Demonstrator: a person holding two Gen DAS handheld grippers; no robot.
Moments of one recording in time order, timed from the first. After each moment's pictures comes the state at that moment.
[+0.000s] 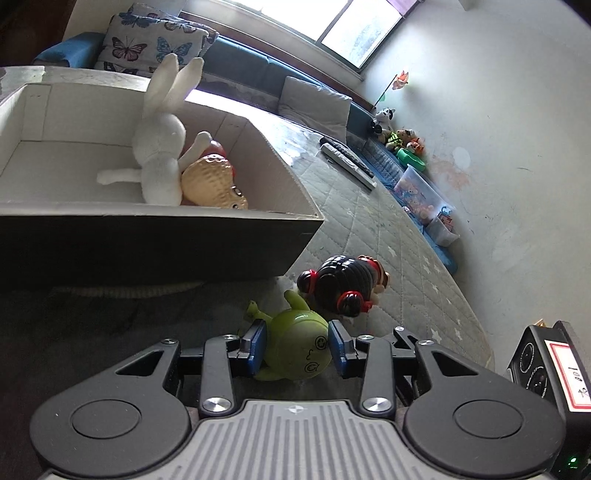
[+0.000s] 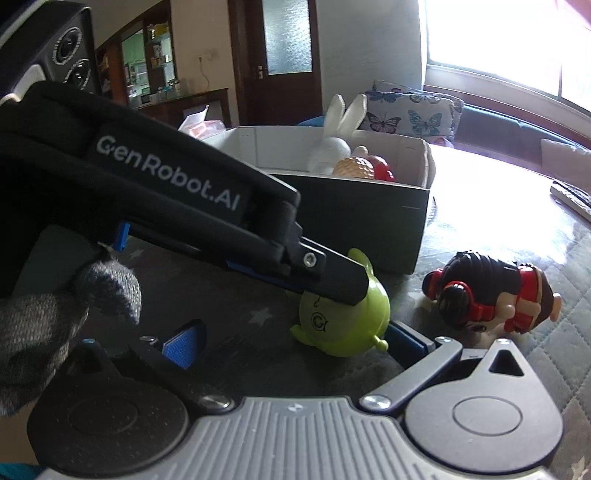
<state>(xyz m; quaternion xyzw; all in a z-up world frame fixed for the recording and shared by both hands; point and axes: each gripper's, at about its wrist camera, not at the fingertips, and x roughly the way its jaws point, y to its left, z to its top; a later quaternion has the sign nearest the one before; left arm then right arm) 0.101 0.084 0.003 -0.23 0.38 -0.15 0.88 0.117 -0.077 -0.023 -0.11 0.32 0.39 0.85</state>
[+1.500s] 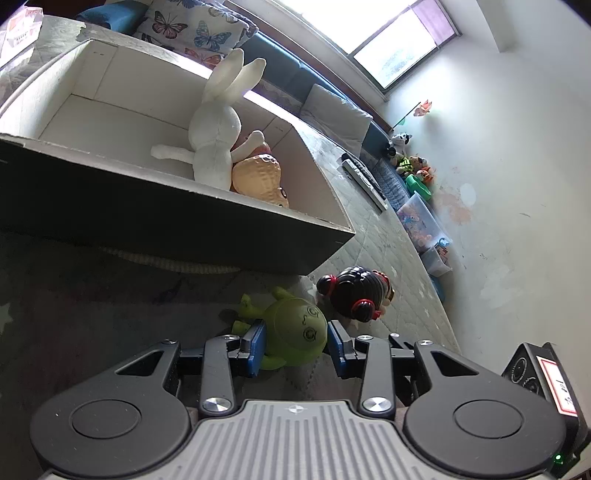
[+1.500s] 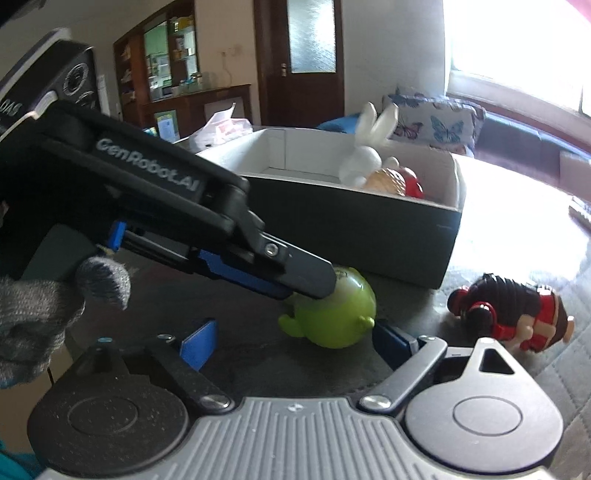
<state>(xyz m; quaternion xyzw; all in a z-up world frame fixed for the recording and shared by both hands) 0.084 0.120 0.000 -0.31 0.38 -0.13 0.86 0.127 -0.063 -0.021 -0.12 0.32 0.42 0.84</state>
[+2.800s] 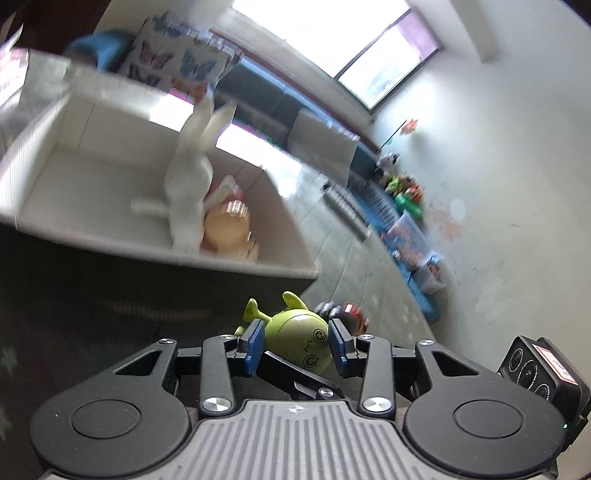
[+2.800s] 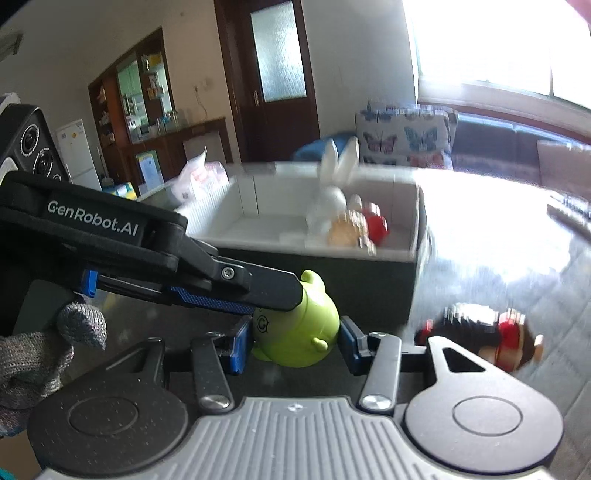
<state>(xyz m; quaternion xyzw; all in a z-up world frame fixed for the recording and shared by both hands) 0.082 0.118 0.039 -0.30 0.33 -0.13 0.89 0.139 -0.074 0.018 -0.06 0.29 0.40 0.87</state>
